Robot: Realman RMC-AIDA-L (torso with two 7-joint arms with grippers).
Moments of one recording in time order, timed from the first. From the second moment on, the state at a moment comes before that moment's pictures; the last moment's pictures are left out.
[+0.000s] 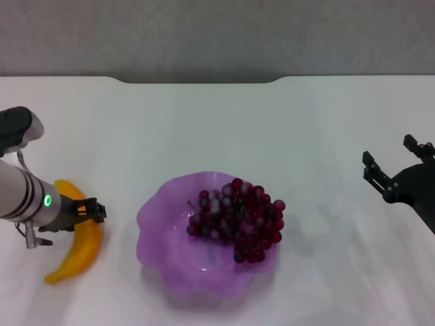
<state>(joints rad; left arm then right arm) -0.62 -2.03 1.42 0.85 -0.39 -0.90 -0.28 0.41 2.01 0.69 0.25 -2.32 -1.07 0.01</state>
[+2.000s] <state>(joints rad) -0.46 -2.04 1.48 1.21 -1.03 -1.17 0.14 0.40 2.01 0.69 0.25 -2.32 -1.07 0.01</state>
